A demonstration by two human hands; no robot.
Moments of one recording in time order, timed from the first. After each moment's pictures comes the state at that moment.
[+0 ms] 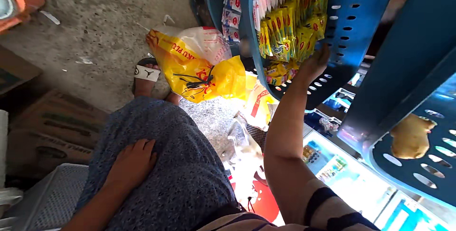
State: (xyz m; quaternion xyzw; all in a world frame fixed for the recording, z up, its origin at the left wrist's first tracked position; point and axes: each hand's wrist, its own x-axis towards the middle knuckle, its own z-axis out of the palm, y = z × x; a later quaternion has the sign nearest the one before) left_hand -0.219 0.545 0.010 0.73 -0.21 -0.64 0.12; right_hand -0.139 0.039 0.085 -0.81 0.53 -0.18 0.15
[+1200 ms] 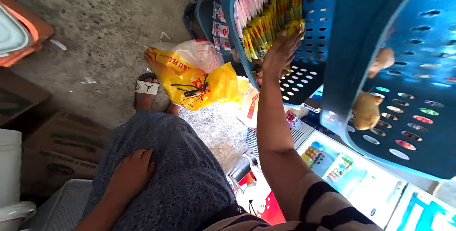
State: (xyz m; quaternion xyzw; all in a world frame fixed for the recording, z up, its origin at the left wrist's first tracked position) left_hand -0.217 0.558 0.012 0.74 -0.21 -0.62 0.12; right_hand -0.096 0.094 0.076 -0.86 0.50 -0.08 0.05
